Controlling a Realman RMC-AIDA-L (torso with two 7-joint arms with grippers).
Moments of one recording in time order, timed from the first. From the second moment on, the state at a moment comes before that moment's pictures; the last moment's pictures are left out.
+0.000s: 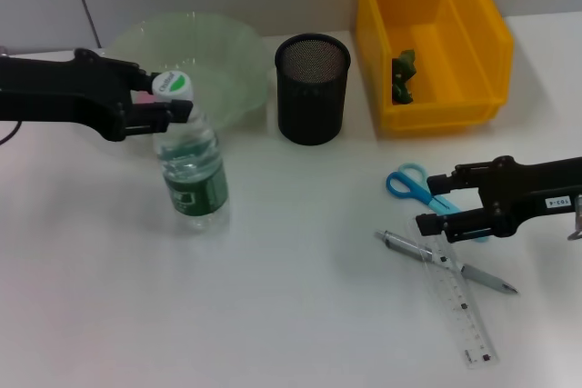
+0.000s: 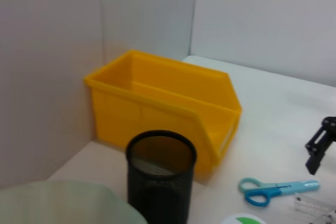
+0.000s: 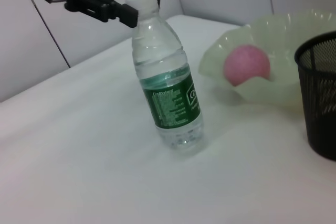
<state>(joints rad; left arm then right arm) -0.58 -2.02 0.96 1.15 2.05 1.52 -1.84 0.53 1.96 -0.71 -0.64 -2.14 -1.61 1.50</state>
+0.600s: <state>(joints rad) -0.54 -2.01 0.89 1.15 2.05 1.52 -1.83 0.51 1.98 -0.69 -0.64 -2.11 -1.61 1.41</state>
